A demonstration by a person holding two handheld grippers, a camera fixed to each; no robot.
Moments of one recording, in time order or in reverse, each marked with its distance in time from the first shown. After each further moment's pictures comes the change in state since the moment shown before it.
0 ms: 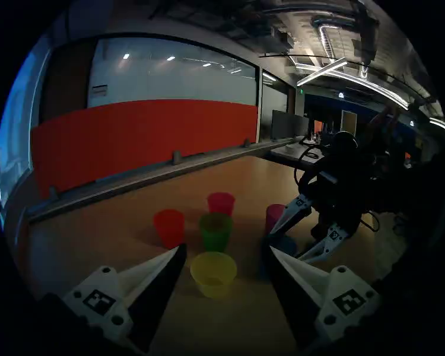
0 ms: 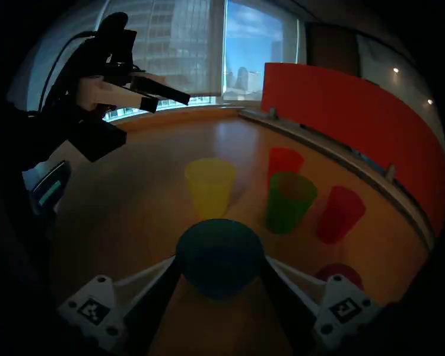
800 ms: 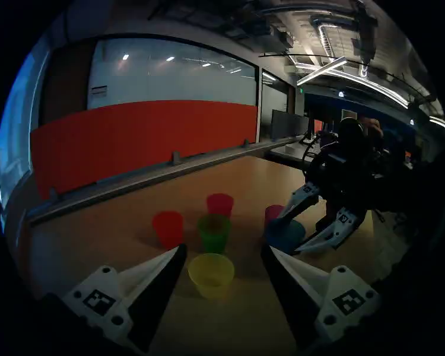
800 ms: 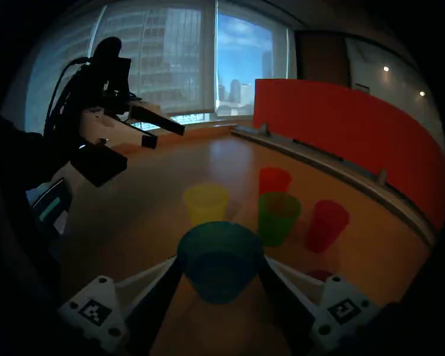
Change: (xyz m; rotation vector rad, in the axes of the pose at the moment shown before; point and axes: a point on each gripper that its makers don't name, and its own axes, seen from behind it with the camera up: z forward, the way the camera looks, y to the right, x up) left arm 0.005 0.004 0.001 0.004 -0.001 0.008; right arm 0.036 0.004 -0.034 -0.025 0.100 0.041
